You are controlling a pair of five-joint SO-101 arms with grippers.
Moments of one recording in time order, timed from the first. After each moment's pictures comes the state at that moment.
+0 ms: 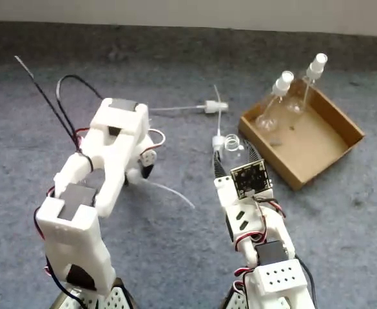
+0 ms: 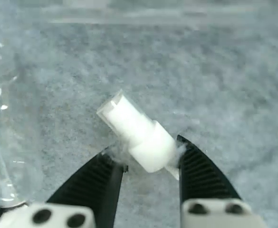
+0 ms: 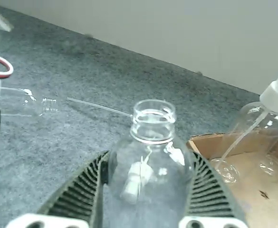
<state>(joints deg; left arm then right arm) 5.8 18.9 5.2 83.1 44.3 -16.8 -78.5 95.9 3.6 13.2</state>
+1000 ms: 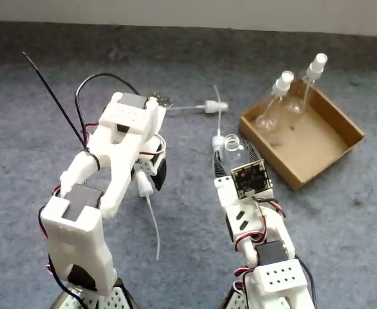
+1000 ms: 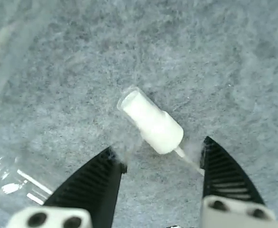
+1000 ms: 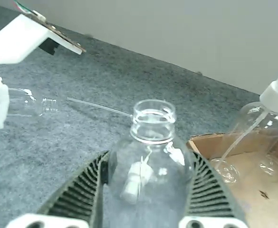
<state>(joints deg) 9.0 19.2 0.3 89.7 -0.1 -16.8 -78.5 95.9 3.6 13.2</state>
